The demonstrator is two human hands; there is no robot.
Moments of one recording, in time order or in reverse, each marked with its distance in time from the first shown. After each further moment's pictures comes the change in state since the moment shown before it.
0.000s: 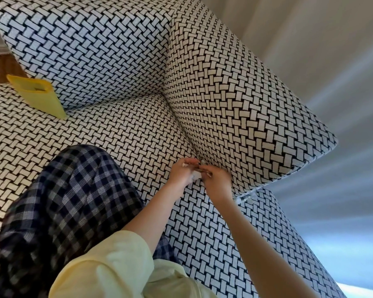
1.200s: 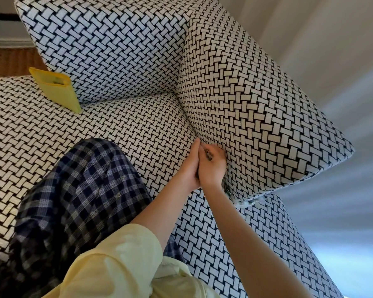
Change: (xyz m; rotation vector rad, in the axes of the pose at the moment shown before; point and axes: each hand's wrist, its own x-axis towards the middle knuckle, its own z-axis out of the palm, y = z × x) left_hand -0.022 0.031 0.001 -0.568 -0.248 -0.276; right_hand 0.014 -0.055 0.020 0.465 0.286 0.109
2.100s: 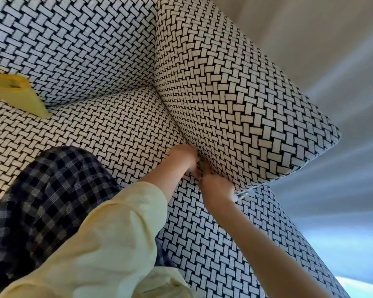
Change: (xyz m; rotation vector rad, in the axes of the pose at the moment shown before) left_hand 0.069 0.017 0.018 2.276 0.118 0.012; right_hand -0.004 0.035 -0.052 -1.210 -0.417 -0.101
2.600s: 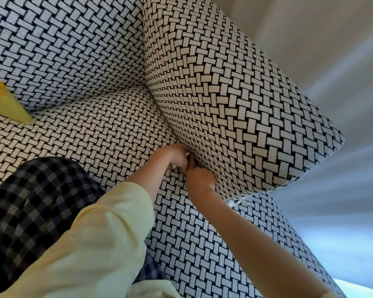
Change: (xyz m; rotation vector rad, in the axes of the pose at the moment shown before) left_hand 0.016 -0.014 -0.015 -0.233 -0.128 -0.041; right_hand 0.042 -0.021 0.005 -0.085 -0.035 -0.110
